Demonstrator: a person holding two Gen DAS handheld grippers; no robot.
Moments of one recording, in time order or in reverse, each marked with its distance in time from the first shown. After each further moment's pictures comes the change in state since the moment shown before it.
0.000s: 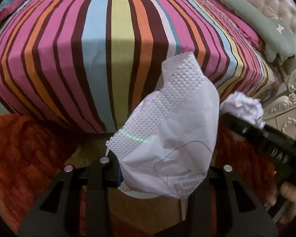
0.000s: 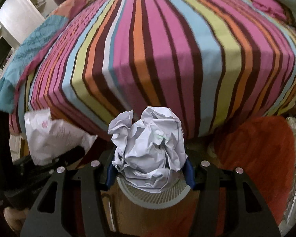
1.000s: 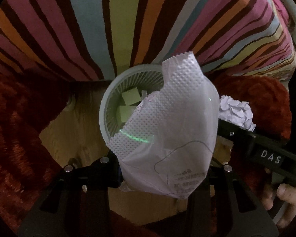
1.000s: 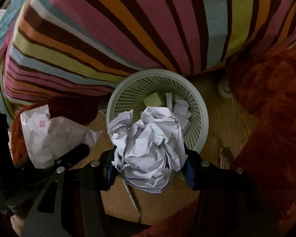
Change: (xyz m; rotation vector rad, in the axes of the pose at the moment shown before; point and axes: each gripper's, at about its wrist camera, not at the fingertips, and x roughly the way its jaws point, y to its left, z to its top) left arm 0.096 0.009 -0.022 -0.080 0.392 0.032; right arm 0.089 -0.032 -0.021 0.183 0.435 0.027
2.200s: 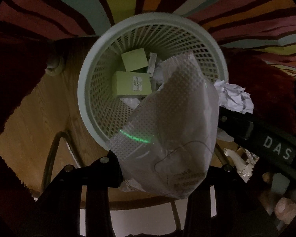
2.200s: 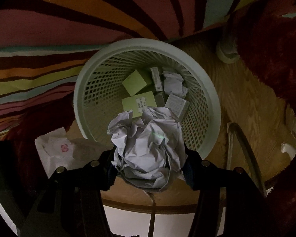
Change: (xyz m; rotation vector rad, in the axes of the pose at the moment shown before) left arm 0.100 0.006 0.017 -0.120 0.311 0.022; right arm 0.100 -0.027 0.028 0.201 0.250 -0.054
